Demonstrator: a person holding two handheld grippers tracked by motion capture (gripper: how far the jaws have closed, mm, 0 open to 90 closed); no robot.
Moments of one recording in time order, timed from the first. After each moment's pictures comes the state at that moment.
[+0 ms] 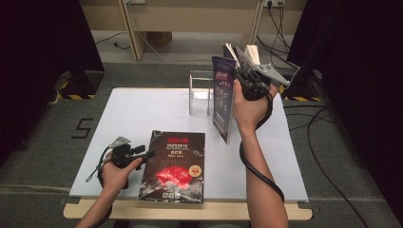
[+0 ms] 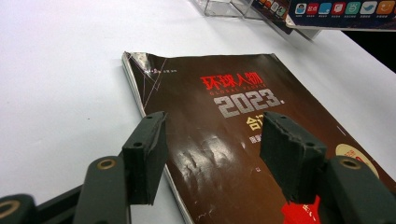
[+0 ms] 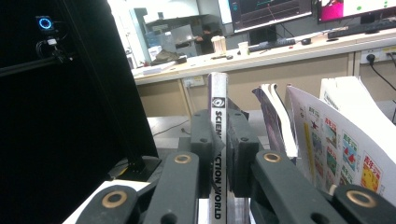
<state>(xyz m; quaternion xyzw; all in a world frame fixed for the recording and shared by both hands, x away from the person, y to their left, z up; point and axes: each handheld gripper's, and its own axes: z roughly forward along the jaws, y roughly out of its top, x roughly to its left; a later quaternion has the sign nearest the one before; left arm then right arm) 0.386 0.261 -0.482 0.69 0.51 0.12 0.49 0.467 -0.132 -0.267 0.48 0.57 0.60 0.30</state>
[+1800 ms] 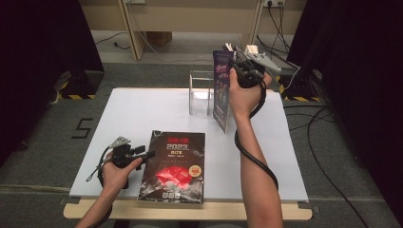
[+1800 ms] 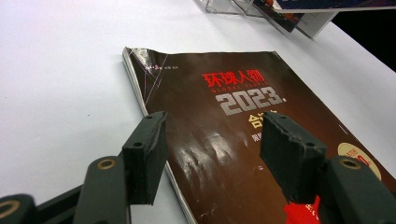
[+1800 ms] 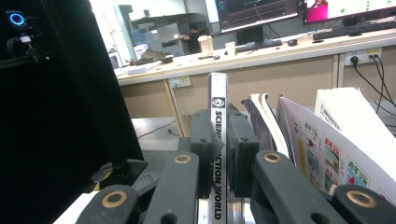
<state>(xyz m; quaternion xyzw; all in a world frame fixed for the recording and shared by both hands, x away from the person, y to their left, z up) 0.387 0.262 -0.485 0.69 0.51 0.12 0.49 0.506 -0.123 -0.264 0.49 0.56 0.58 0.32</state>
